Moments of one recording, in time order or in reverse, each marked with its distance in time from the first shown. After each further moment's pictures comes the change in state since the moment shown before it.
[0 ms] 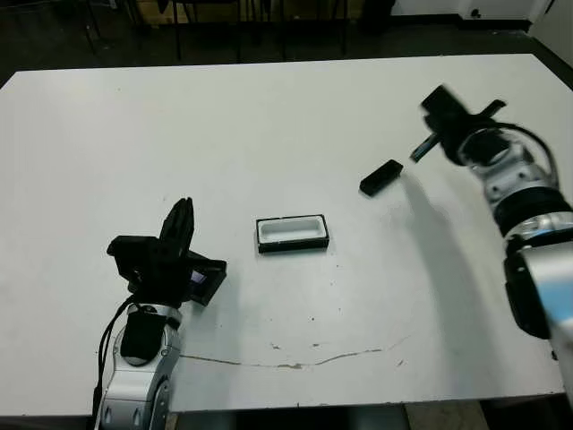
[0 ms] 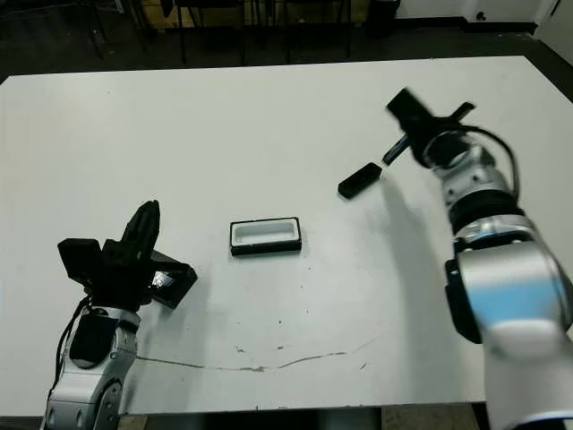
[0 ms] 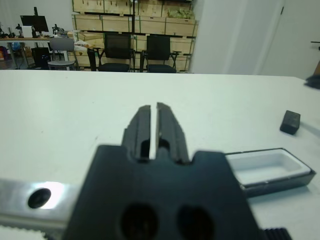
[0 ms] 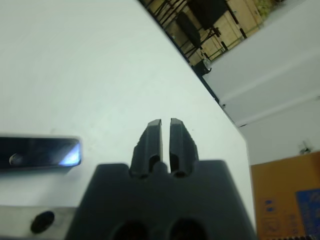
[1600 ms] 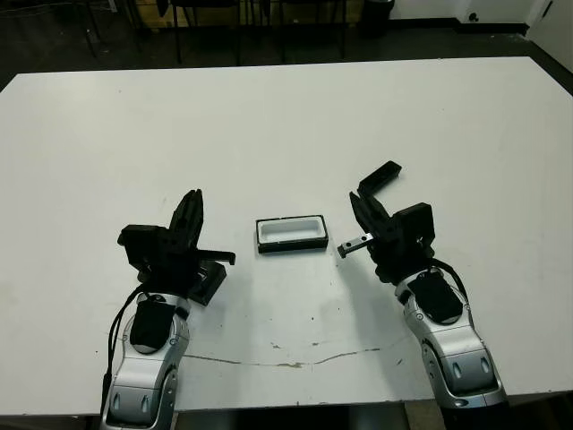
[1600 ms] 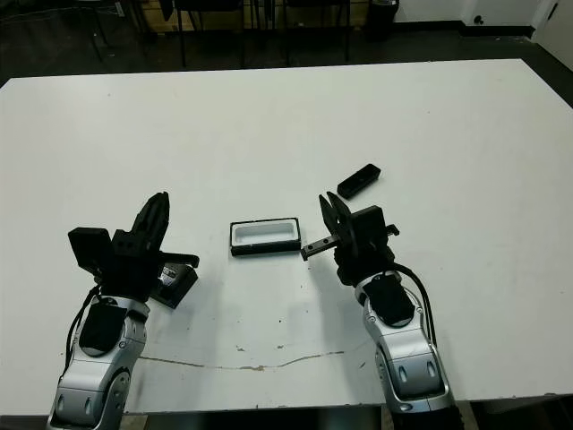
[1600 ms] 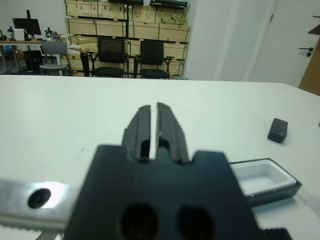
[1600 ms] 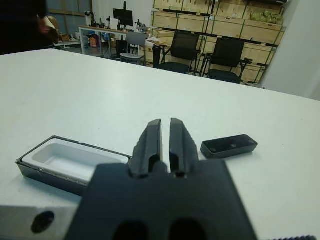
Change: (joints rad) left arm -0.060 -0.012 -0.025 0.014 -0.004 0.021 0.004; right arm 1.020 0.275 -0.152 -1.563 0.470 0.342 -0.039
